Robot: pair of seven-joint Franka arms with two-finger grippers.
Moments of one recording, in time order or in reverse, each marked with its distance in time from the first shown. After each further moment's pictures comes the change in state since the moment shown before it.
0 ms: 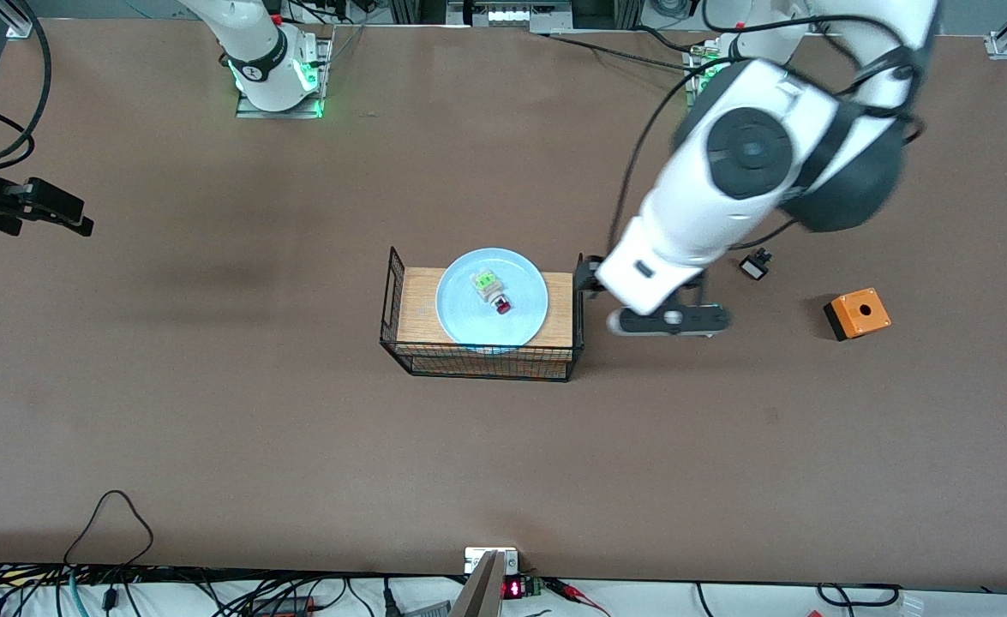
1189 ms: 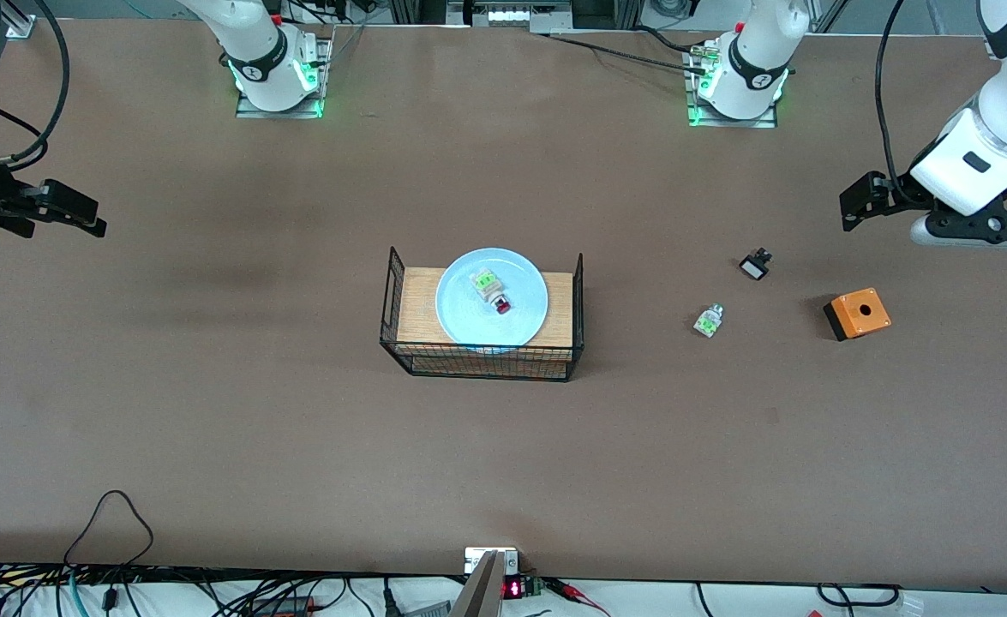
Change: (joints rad) left arm 0.091 -0.541 0.364 -0.580 -0.020 0.096 0.577; right arm 0.023 0.004 0.001 -0.001 -0.003 0.000 0.006
